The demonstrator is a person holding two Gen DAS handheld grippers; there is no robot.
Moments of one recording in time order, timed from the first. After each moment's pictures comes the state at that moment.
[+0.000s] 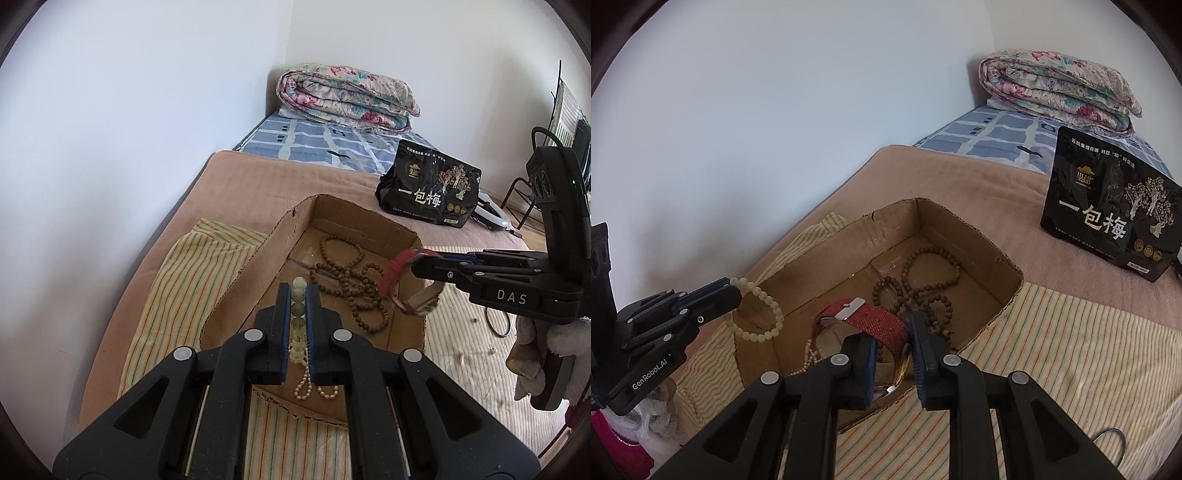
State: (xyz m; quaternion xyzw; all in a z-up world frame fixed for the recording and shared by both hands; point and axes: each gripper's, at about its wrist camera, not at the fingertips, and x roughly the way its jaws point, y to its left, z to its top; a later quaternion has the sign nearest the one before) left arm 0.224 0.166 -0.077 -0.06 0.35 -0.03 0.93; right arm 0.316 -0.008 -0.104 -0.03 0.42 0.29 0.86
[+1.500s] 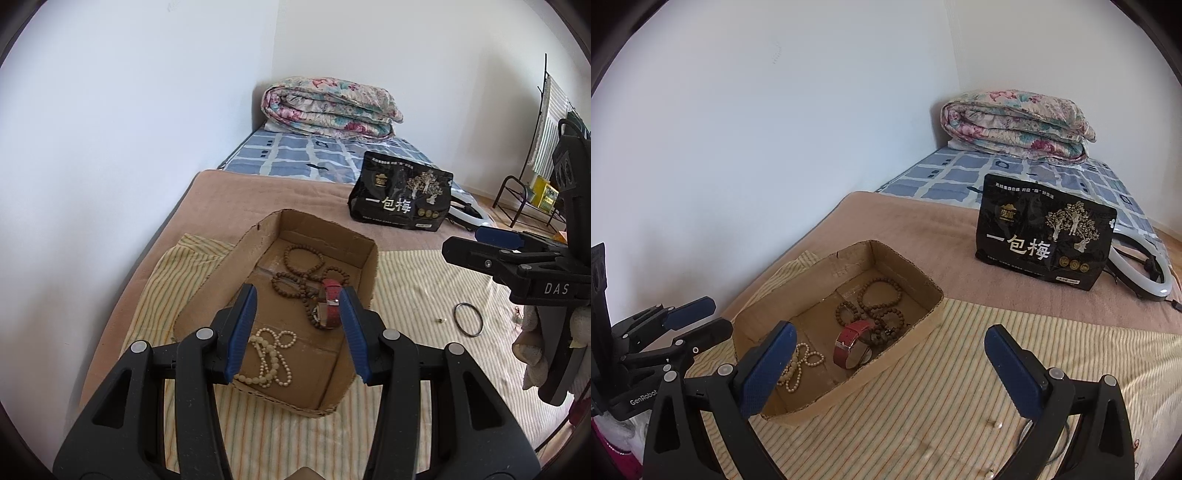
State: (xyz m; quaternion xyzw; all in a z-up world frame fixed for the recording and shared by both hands) left arm 0.193 0.122 -0.042 -0.04 0.33 -0.04 0.94; right arm 0.273 -0.072 -0.052 -0.02 0.35 0.23 0.91
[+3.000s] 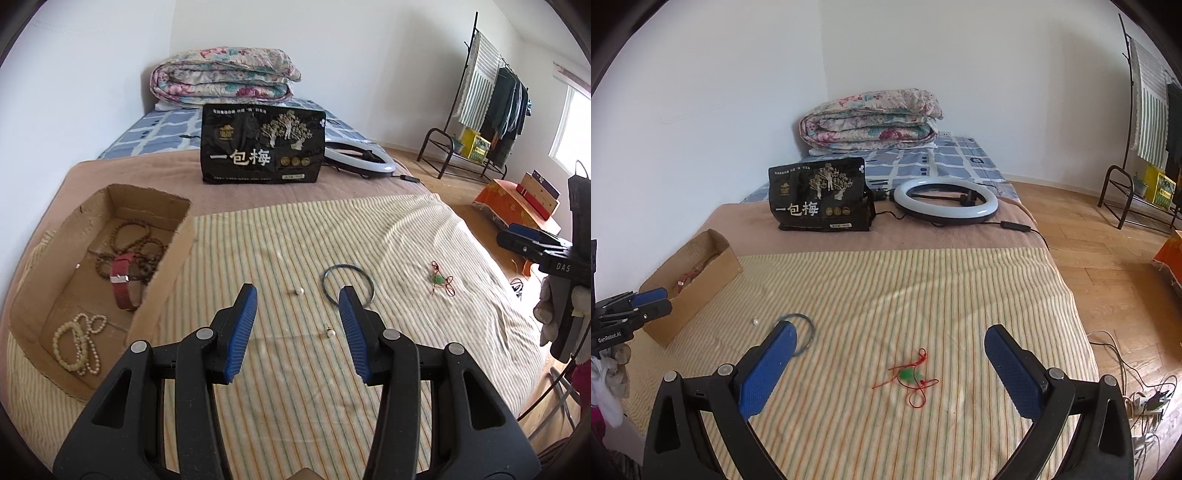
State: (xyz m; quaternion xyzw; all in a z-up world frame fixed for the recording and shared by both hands) left arm 0.193 -0.052 -0.080 -0.01 0.37 -0.20 0.91; right arm 0.186 -0.368 -0.067 0.01 0.35 0.05 0.94
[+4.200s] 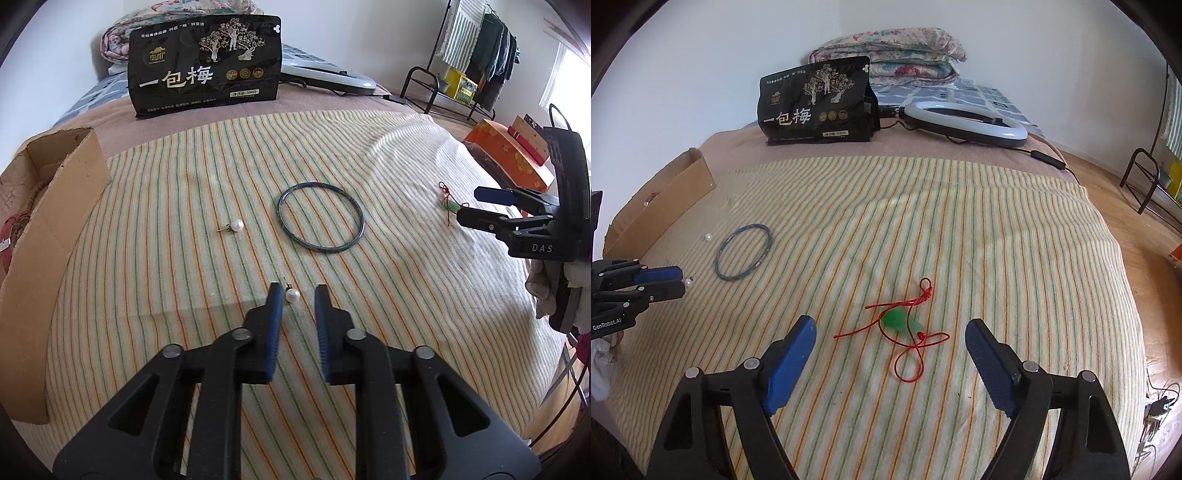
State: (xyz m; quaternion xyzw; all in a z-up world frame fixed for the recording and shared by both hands) left arm 0.215 -0.119 -0.171 0.04 0.45 -0.24 0.86; right arm 0.218 -0.372 -0.171 -0.03 0.44 0.08 0.90
